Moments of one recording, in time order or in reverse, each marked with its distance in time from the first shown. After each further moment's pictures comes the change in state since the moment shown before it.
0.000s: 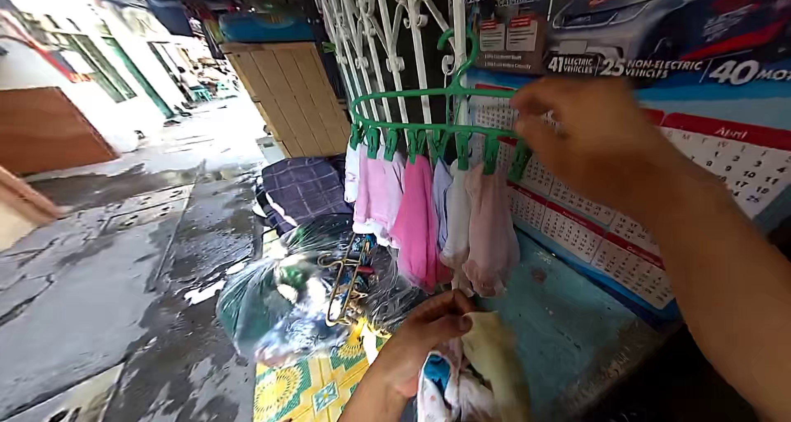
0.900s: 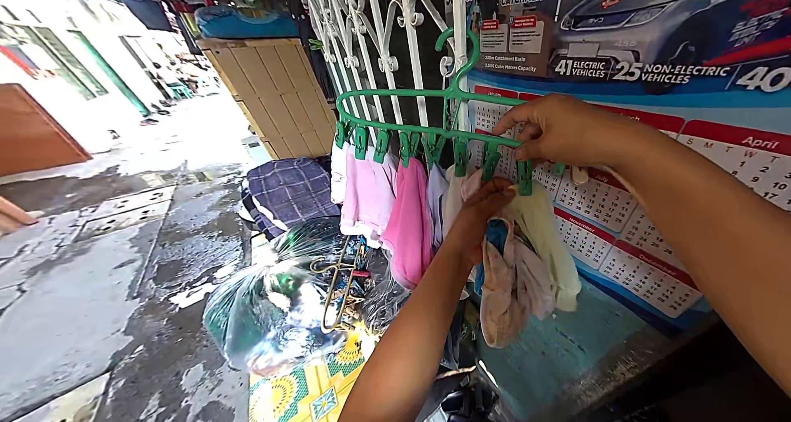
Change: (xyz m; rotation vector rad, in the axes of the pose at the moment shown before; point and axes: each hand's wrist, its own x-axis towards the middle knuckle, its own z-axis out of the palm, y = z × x) left_hand 0.148 0.039 0.029 -0.051 0.054 0.148; right_hand 0.044 0.038 0.013 0.199 -0.472 0.207
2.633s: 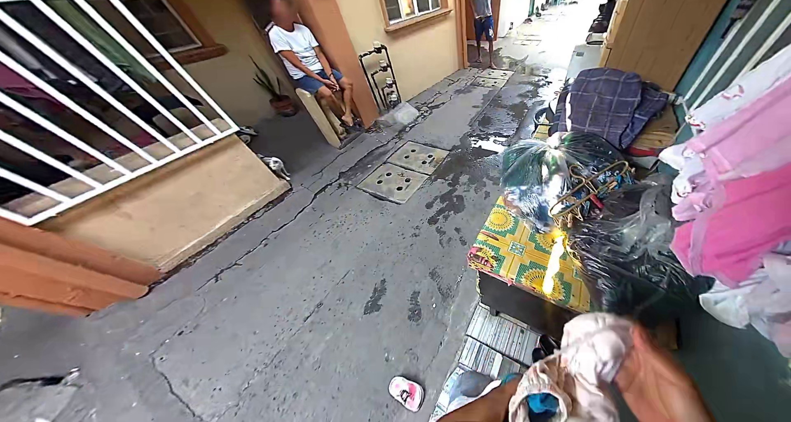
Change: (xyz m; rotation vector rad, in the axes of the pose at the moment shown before) left_hand -0.428 -0.126 0.044 0.276 0.700 -0.142; right_hand -0.139 -0.050 0.350 1.757 -0.707 0.156
